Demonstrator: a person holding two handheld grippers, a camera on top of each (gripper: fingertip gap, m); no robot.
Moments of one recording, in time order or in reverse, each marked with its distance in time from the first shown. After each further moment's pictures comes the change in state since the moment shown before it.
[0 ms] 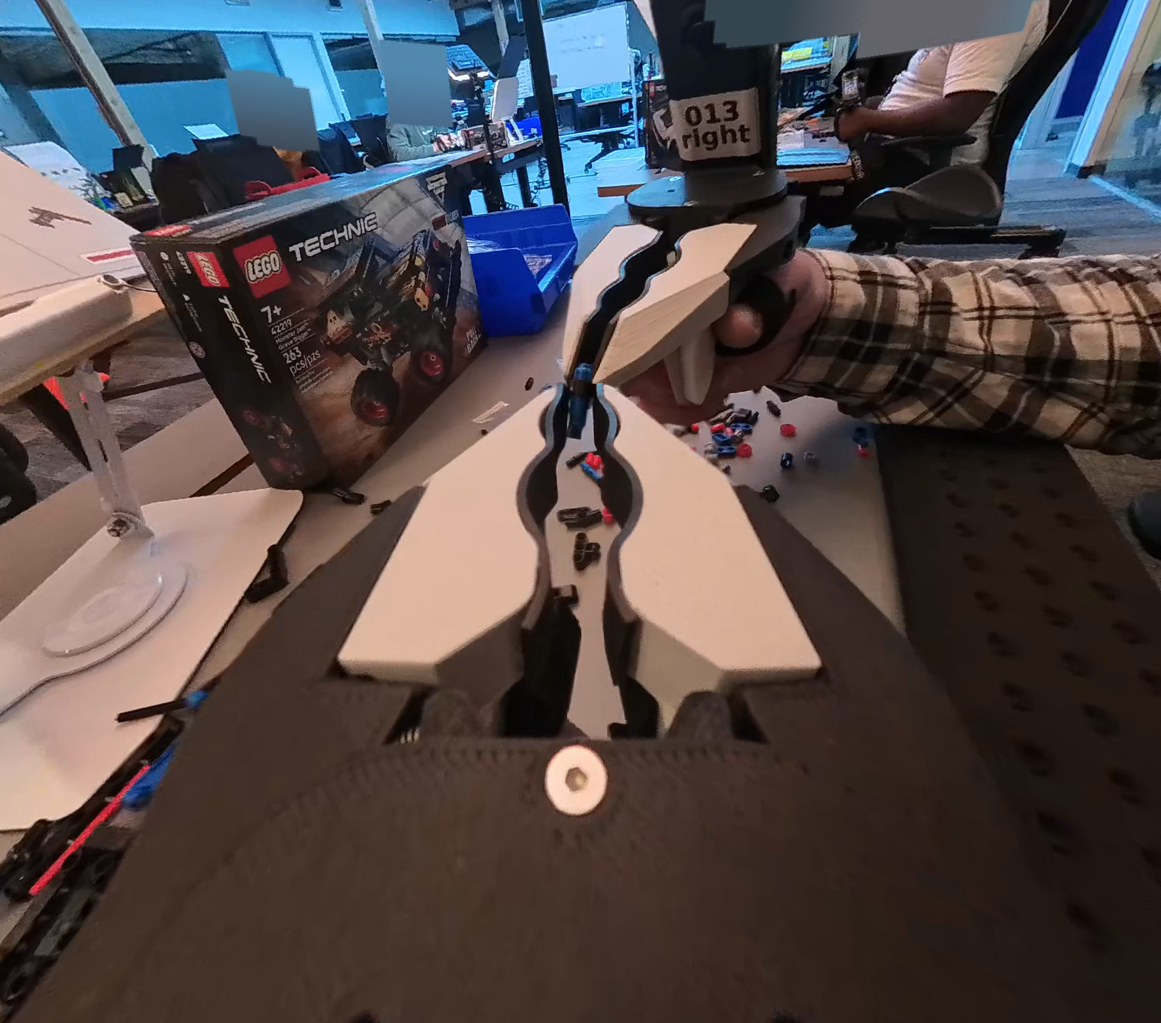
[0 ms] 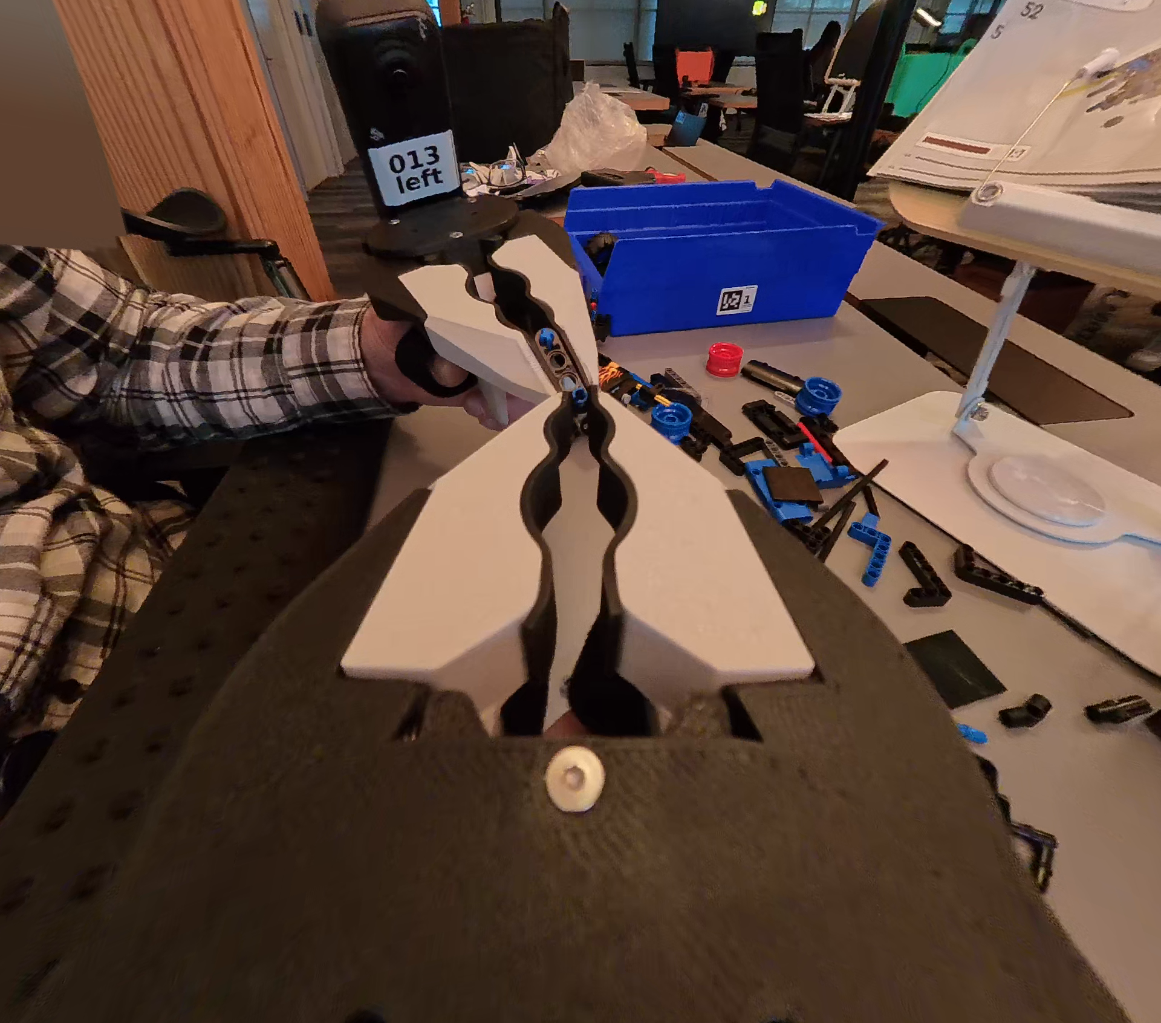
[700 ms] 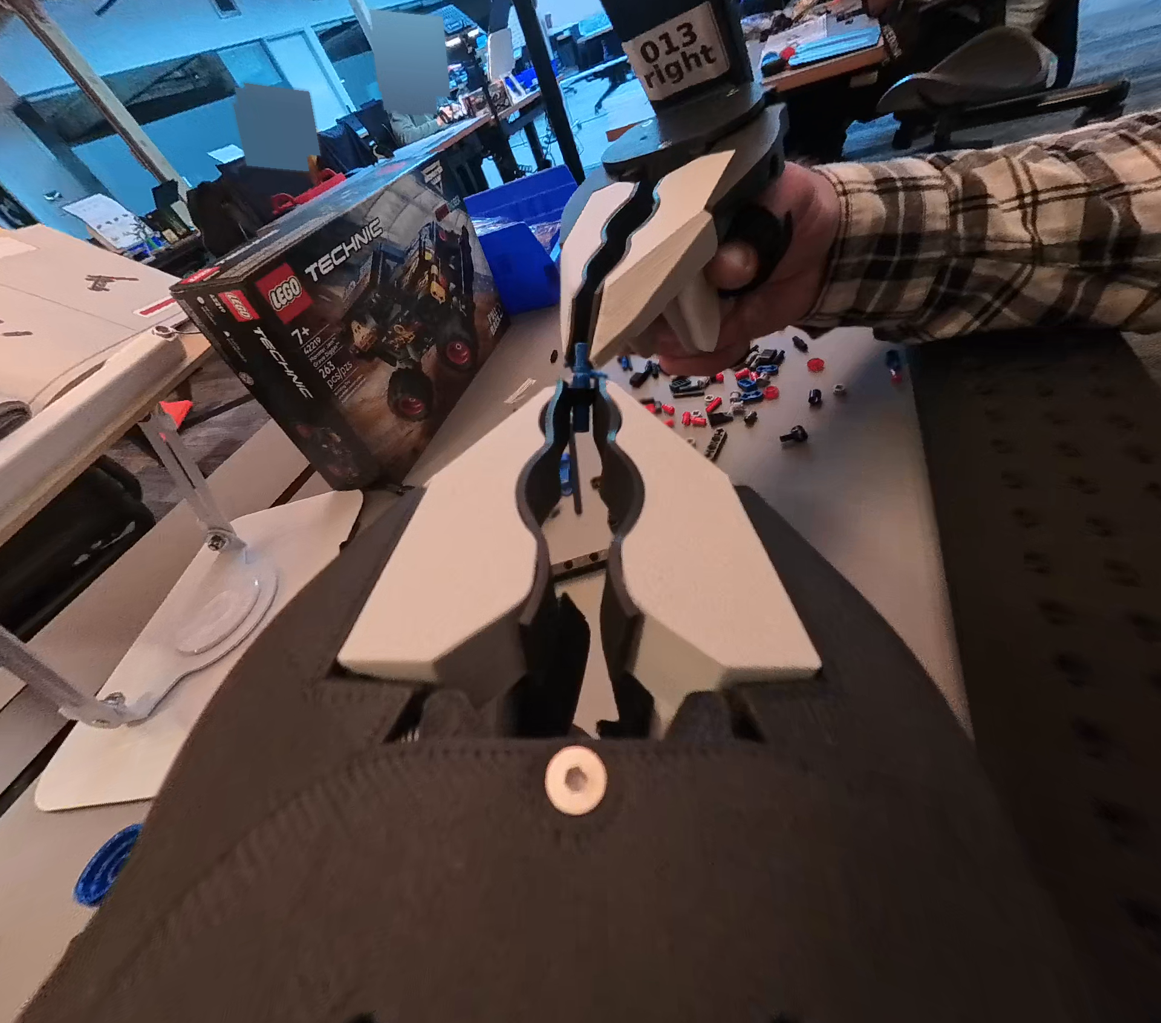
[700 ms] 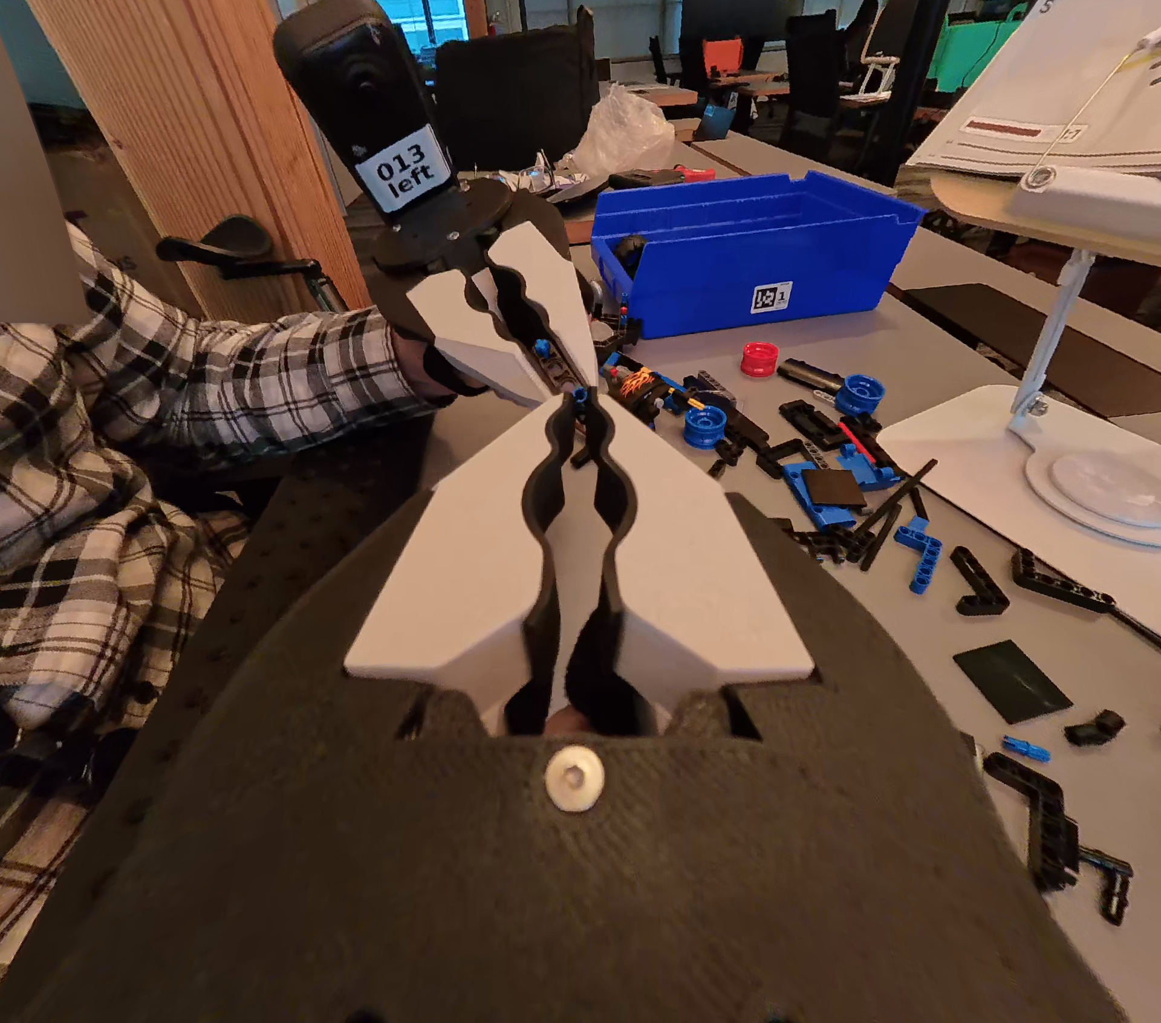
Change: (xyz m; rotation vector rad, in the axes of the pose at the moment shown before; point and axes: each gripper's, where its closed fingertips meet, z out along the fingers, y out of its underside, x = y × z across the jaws) left arm 0.005 0.001 -0.010 -0.085 -0.013 0.181; right arm -0.009 -0.005 0.000 -0.003 -0.053 0.072
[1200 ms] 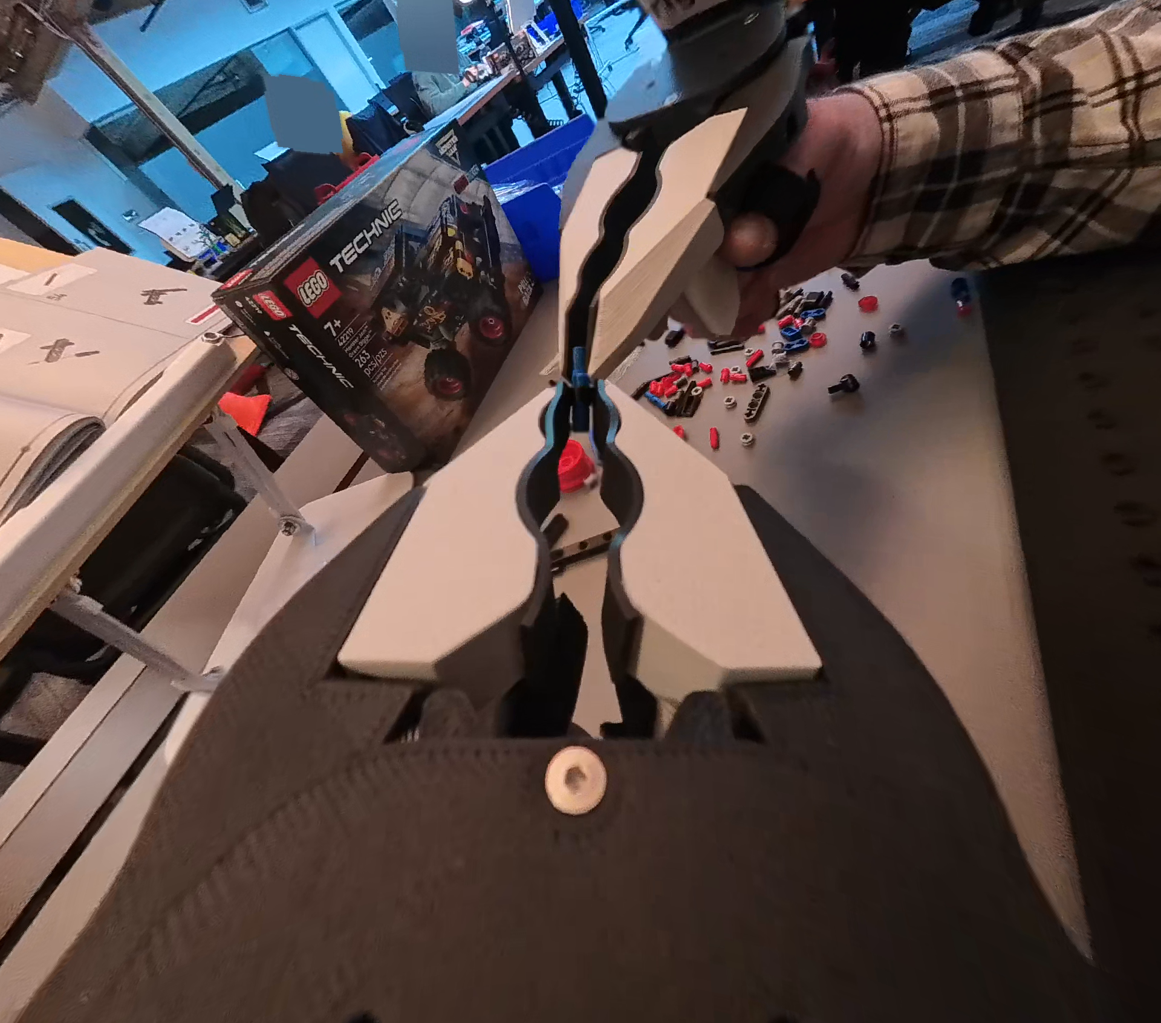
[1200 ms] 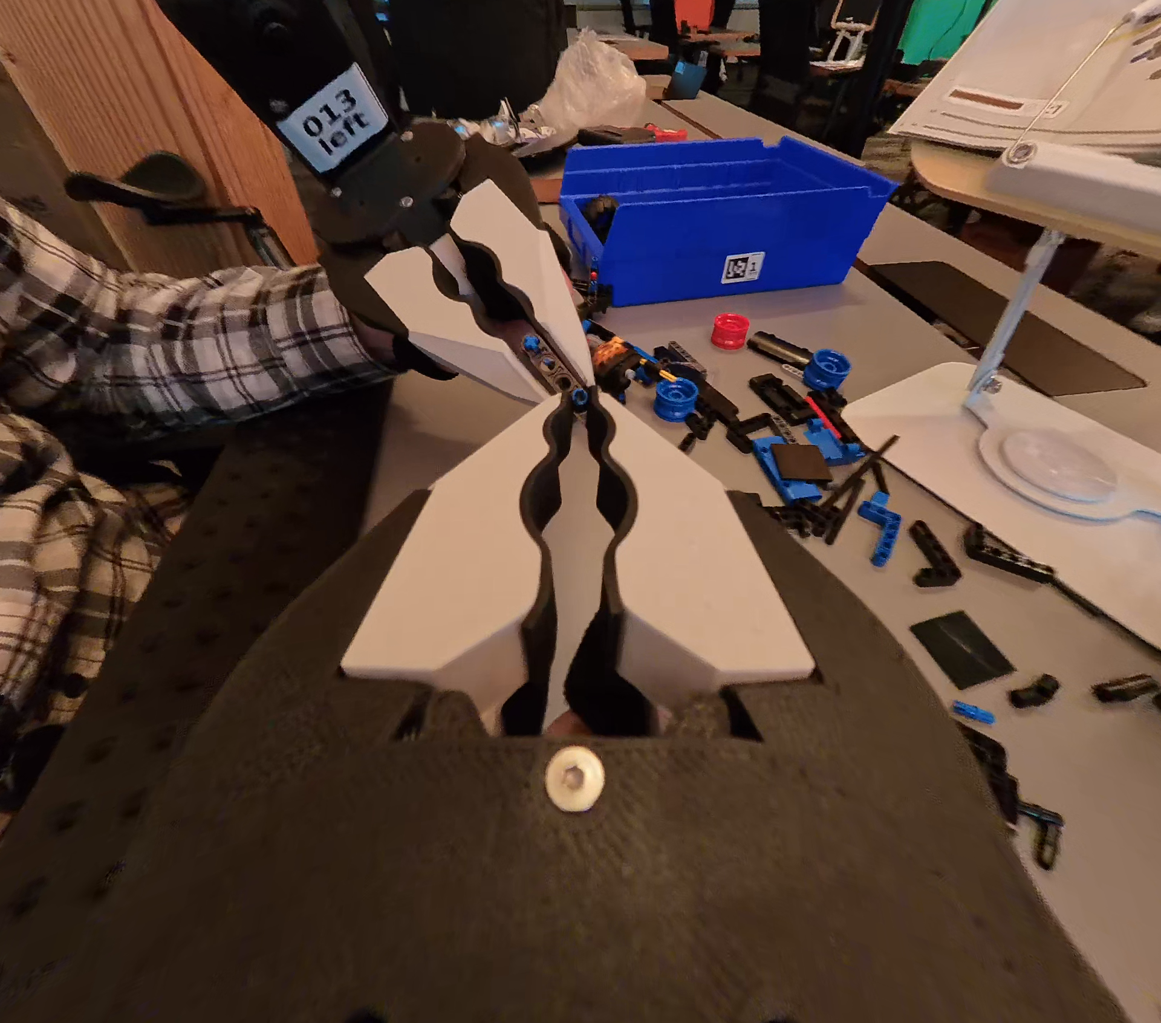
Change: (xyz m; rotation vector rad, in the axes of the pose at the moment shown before) left arm -0.002 0.011 0.002 -0.077 -0.056 0.130; right arm 0.006 0.012 0.006 -0.068 0.067 -0.064
